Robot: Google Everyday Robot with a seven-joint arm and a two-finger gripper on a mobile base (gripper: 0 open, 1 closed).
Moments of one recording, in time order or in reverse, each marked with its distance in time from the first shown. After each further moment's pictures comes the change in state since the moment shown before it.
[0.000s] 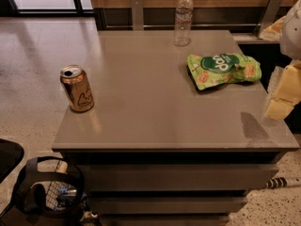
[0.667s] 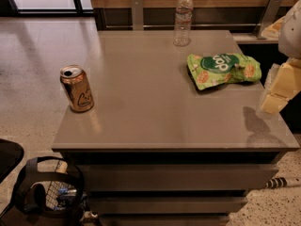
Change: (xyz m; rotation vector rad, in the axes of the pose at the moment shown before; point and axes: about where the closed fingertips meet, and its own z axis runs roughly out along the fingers) arm 0.007 -0.019 0.011 0.032 -0.016 0.035
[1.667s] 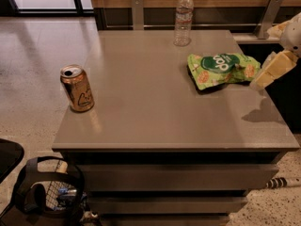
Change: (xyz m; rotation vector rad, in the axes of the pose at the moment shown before) arm 0.050 -0.120 0.082 0.059 -0.235 0.163
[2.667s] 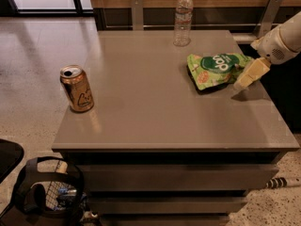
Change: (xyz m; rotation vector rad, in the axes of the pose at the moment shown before) arm 0.024 -0.047 0.092 -0.061 -0.001 0.081
